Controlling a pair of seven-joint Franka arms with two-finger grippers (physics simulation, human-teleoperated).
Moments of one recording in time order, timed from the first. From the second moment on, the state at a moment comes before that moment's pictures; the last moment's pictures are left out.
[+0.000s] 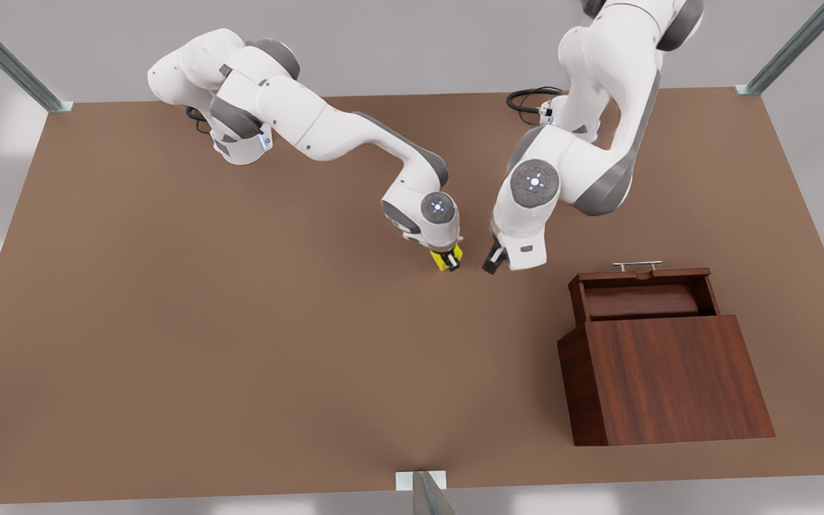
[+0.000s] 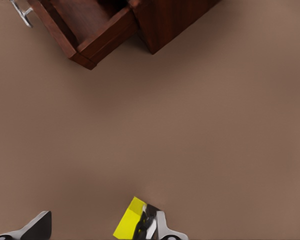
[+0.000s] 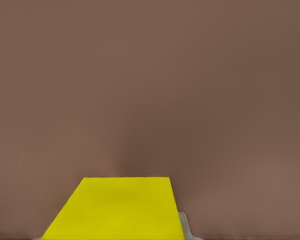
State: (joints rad) left arm -0.37 0.31 -0.18 -1.51 0.05 1.70 -1.55; right arm 0.70 0.89 0.32 -1.32 -0.12 2.20 2.07
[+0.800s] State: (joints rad) left arm -0.33 0.31 -0.15 -1.63 0.12 1.82 -1.67; right arm 0.60 0.71 0.33 -1.23 -0.15 2.12 1.46
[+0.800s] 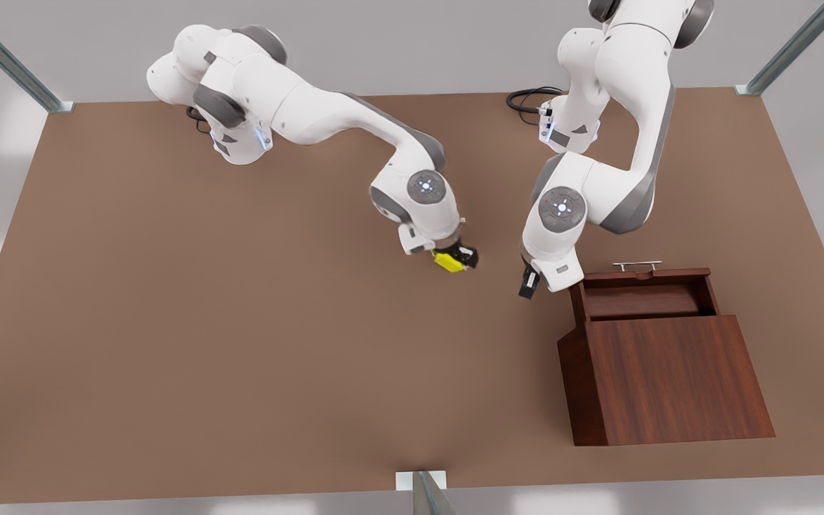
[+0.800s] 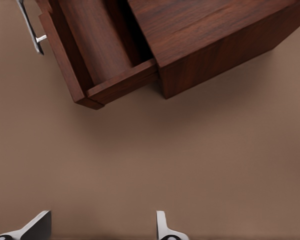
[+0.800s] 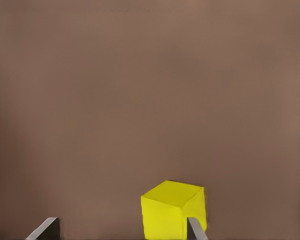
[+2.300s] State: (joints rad) left arm -0.54 0.35 -0.15 -1.97 0.15 2.40 -2.90; right arm 0.18 0.26 -0.21 -1.34 0.05 1.66 0.21
